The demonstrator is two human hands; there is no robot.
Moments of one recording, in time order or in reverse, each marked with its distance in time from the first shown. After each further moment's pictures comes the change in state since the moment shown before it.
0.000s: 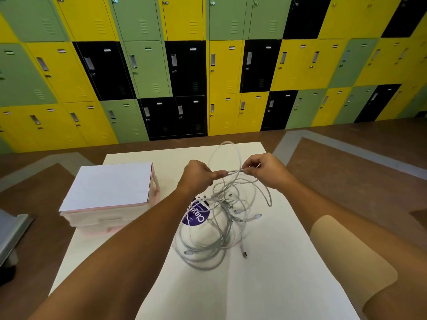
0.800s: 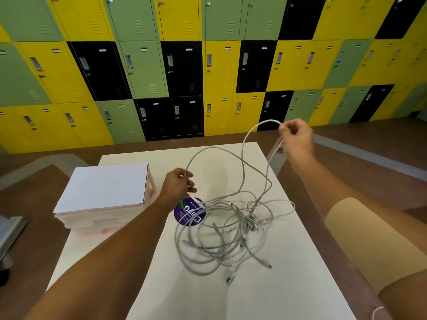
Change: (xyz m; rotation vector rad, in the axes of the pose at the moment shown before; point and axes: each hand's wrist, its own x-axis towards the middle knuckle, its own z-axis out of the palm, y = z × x) left_hand -0.005 -0.043 -0.014 -0.384 0.033 -0.181; right_hand 0.018 -0.001 -0.061 0.376 0.636 0.124
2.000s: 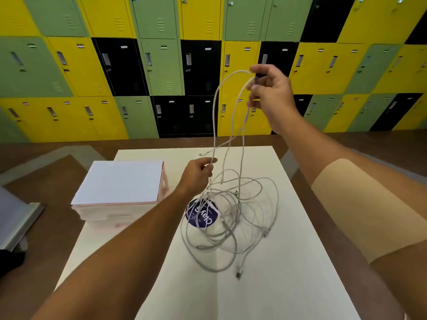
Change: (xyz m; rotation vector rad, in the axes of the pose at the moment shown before) left_hand 0.020 0.016 0.004 0.137 -0.011 0.295; right_hand -0.002 -0.129 0.081 0.286 -0.351 -0.193
